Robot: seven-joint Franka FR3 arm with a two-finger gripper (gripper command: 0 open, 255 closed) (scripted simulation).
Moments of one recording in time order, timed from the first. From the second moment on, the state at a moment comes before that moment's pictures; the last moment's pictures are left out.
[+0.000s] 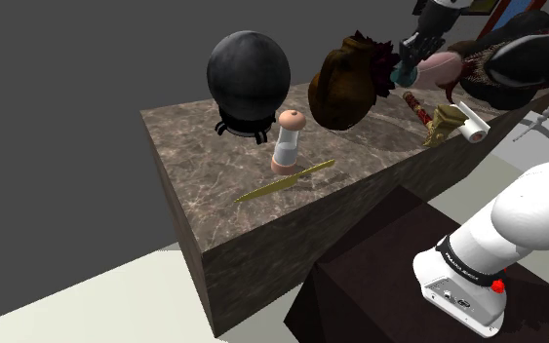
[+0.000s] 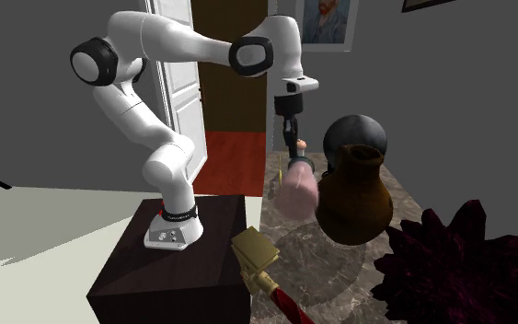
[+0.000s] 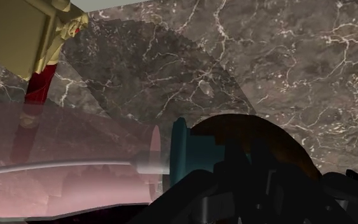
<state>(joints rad) -0.16 -0.61 -0.10 -2.35 -0.17 1.91 0.11</state>
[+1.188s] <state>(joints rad) -0.16 -0.56 -0.09 -2.08 -0.16 1.67 0.09</state>
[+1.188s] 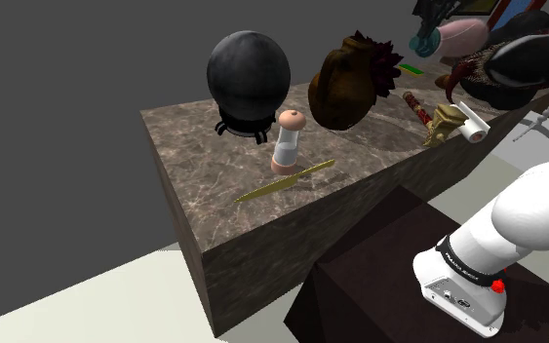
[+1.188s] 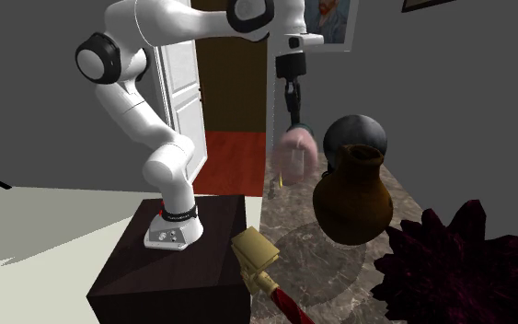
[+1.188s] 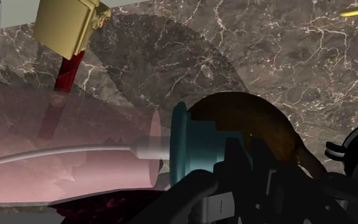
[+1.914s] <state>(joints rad) -0.13 -0.47 -0.01 -1.91 -0.13 1.59 0.17</state>
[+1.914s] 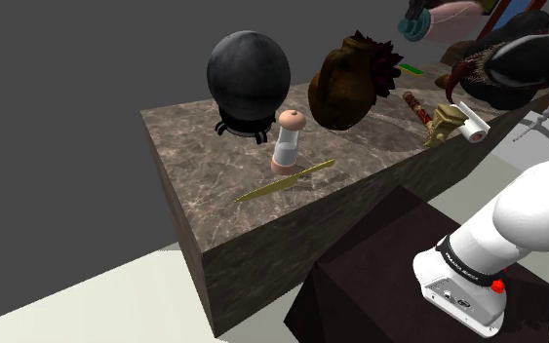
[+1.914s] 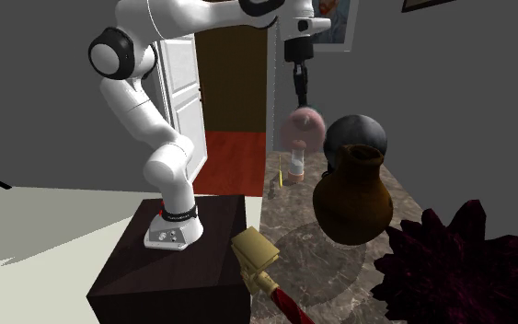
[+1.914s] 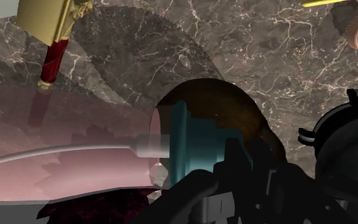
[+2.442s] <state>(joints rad) -0.08 -0.32 0.12 -1.77 -0.11 1.58 0.35</state>
